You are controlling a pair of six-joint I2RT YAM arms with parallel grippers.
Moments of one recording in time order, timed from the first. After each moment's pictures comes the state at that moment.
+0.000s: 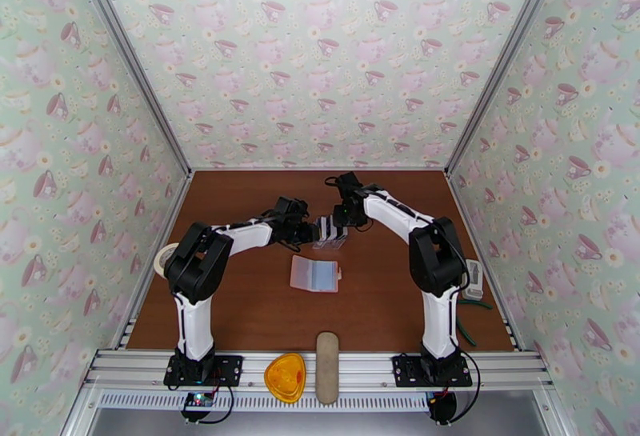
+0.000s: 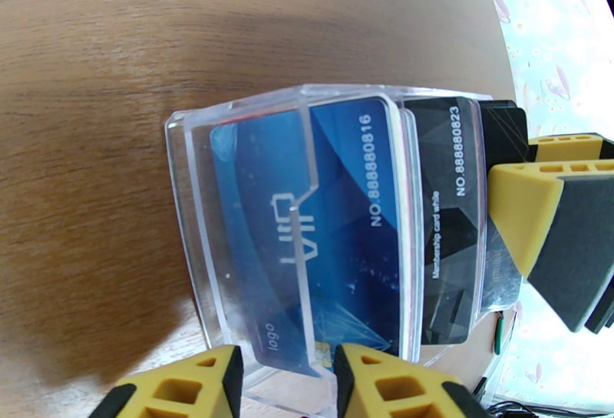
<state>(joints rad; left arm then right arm) -0.49 1.99 1.21 -0.12 0.42 -0.63 0.48 2.05 1.65 -0.79 0.05 0.33</state>
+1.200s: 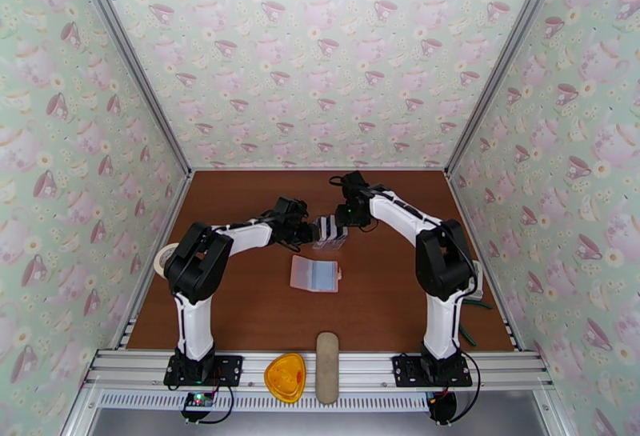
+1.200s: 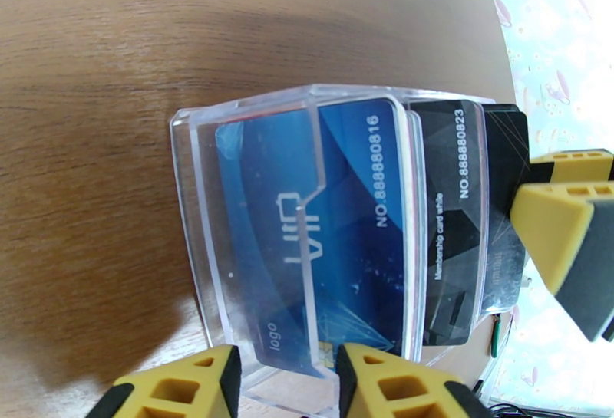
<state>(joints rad) -0.49 1.99 1.21 -0.11 0.42 -0.65 0.46 1.99 1.59 -0.77 -0.04 0.32</state>
